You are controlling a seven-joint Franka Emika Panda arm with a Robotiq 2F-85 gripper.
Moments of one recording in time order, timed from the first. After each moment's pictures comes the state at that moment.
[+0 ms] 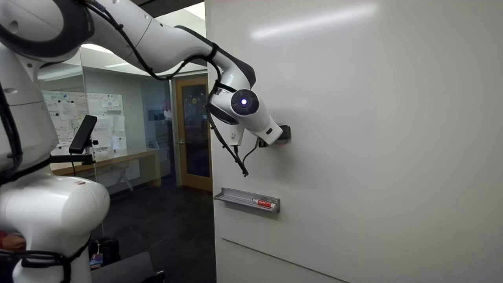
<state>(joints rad) 0.77 -0.18 -0.72 -2.23 1.59 2.61 -0.49</state>
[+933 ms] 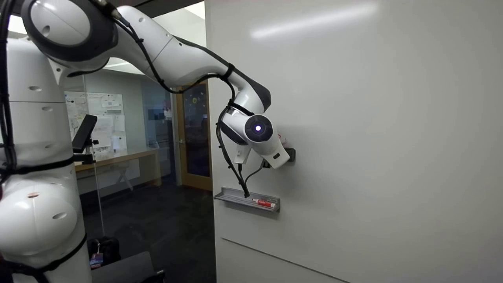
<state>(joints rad) 0.13 0.01 -0.19 -2.24 1.68 2.41 -0.49</state>
